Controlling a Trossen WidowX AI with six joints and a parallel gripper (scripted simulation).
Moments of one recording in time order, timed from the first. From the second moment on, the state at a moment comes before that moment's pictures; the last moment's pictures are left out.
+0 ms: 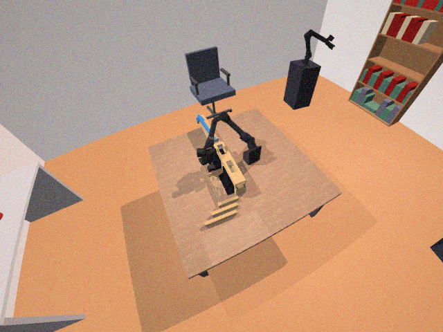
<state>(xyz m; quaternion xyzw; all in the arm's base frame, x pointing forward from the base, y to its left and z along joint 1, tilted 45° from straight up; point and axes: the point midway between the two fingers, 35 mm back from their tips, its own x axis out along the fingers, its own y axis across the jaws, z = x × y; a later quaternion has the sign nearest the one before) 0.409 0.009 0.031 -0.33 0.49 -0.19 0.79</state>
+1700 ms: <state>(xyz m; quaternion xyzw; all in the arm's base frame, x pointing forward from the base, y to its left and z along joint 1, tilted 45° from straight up) 0.405 0.023 0.041 -0.33 0.50 -0.18 0.78</state>
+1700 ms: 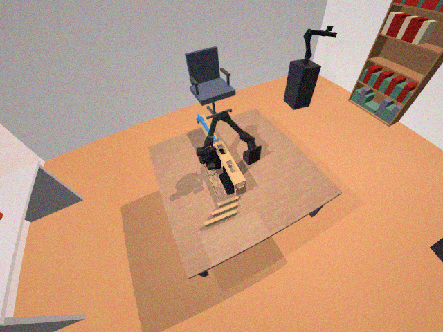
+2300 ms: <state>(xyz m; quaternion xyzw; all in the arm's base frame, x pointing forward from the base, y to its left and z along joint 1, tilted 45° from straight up) 0.384 0.078 0.101 -0.34 0.50 -0.18 0.78</state>
